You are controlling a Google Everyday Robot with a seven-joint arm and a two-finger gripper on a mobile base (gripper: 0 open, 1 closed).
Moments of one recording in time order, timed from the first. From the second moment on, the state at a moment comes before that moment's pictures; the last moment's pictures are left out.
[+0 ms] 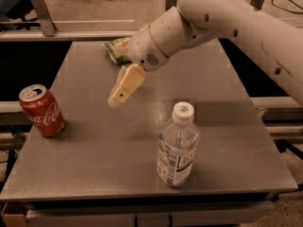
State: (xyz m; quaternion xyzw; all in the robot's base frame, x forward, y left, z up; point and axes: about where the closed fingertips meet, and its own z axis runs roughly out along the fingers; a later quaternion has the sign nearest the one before) arm 0.550 0.088 0.919 -0.67 0.60 0.27 0.35
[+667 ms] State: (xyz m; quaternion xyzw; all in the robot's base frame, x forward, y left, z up) arm 0.527 0.147 0.898 -0.66 0.58 0.34 0.34
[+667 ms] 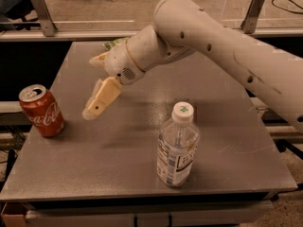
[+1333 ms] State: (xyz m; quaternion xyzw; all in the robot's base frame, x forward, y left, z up) arm 0.506 0.199 0.872 -0.65 0.54 0.37 0.39
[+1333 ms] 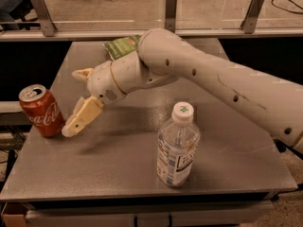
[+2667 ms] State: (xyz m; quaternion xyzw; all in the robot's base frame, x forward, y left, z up) arm 0.497 0.259 0.873 -0.60 0.53 0.45 0.40
